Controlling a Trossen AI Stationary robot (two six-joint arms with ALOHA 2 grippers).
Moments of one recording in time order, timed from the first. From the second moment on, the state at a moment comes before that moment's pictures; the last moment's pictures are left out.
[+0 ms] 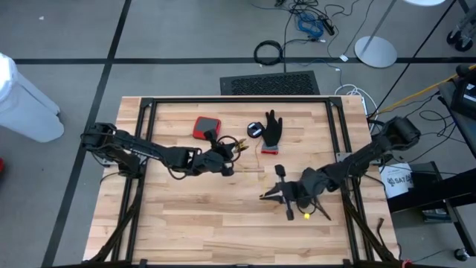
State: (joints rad) left arm -0.14 1.57 0.96 0.01 -0.76 0.14; right arm 0.48 1.35 0.56 0.59 0.31 0.00
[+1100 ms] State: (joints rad) left arm -0.18 1.57 0.97 0.05 -0.73 0.09; right arm 0.54 1.09 0.56 -0.43 0.44 0.69
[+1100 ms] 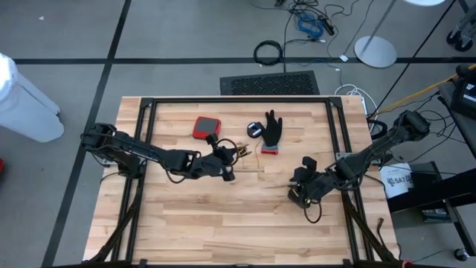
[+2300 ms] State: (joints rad) left arm -0.18 1.57 1.01 0.15 -0.68 0.09; right arm 0.49 1.18 0.57 -0.04 0.73 0.44
